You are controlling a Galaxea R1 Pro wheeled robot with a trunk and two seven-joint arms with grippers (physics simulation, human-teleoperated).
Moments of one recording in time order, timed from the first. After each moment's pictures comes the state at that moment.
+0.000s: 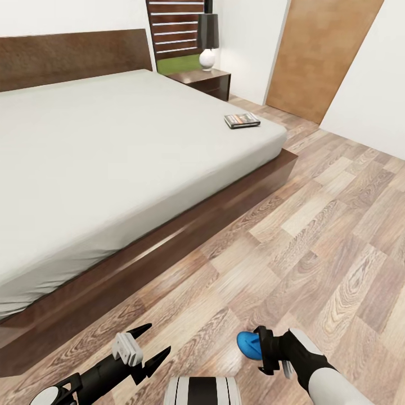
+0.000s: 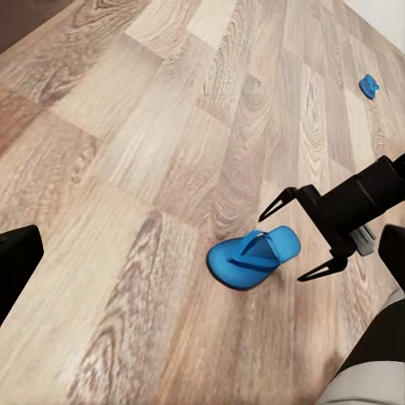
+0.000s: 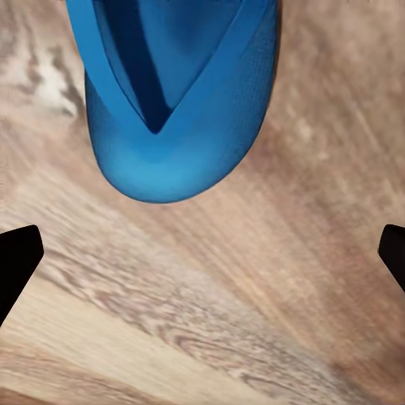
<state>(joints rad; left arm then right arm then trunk) 0.06 0.18 -0.07 -1.60 0.22 0.17 -0.72 -0.61 0.00 -0.17 -0.41 -1.58 0.27 -0.55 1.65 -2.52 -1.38</state>
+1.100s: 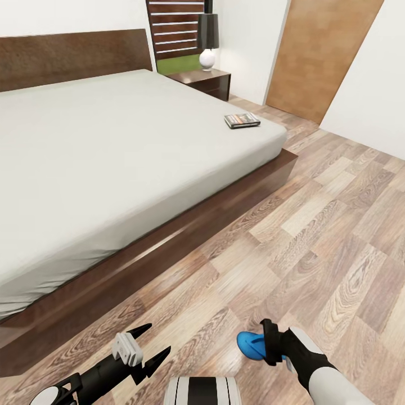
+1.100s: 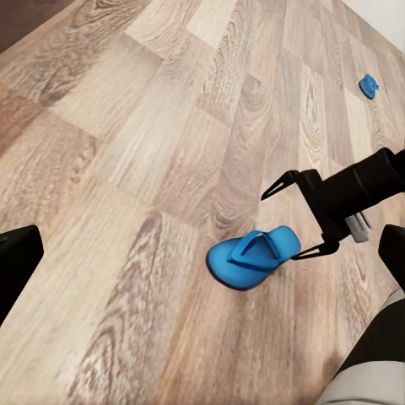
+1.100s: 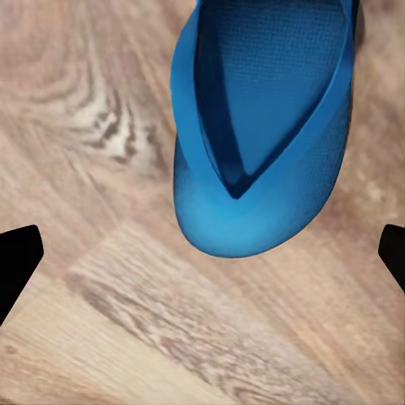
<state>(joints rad) 0.06 0.18 -0.07 -1.60 0.22 0.17 -0.72 -0.61 0.00 -0.16 -0.43 -1.57 0.15 -0.45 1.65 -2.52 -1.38</state>
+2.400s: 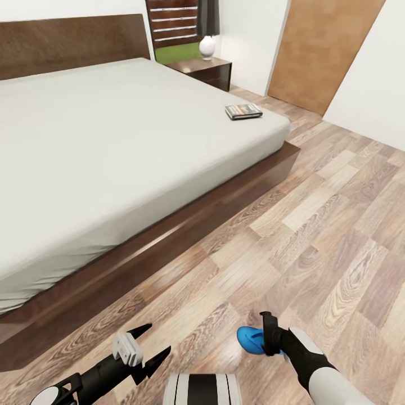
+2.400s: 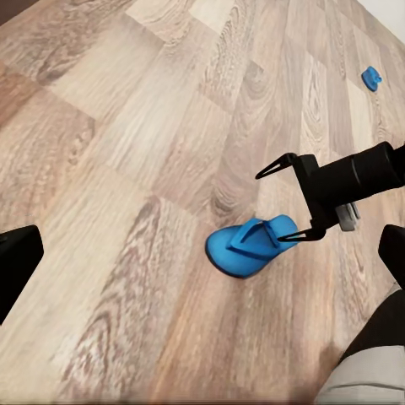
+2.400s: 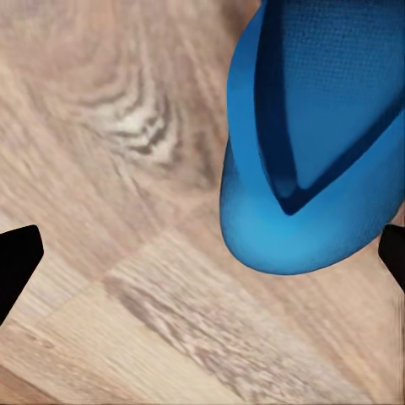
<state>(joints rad) 0.06 0.18 -0.07 -1.60 0.22 0.17 -0.72 -0.61 0.00 -0.16 -0.42 -1.57 0.16 -0.29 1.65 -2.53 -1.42</state>
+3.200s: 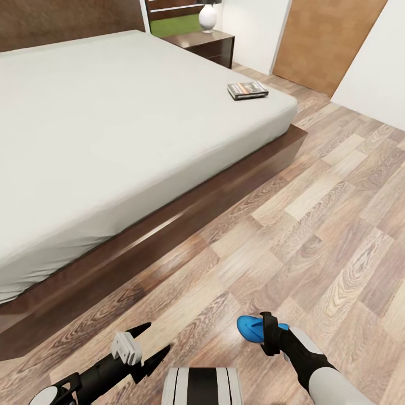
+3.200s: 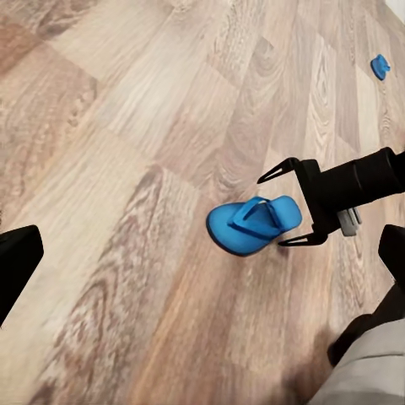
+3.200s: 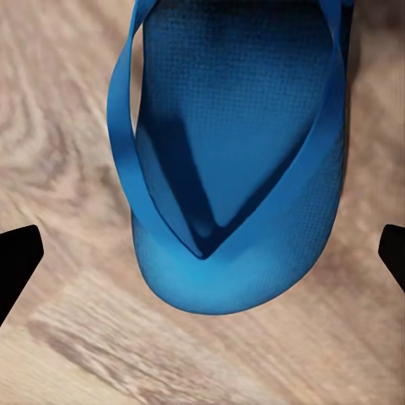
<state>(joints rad) 0.06 0.18 -0.07 -1.60 0.23 0.17 -0.72 -0.61 0.00 -0.16 -0.42 -1.57 0.16 -0.29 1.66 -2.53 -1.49</state>
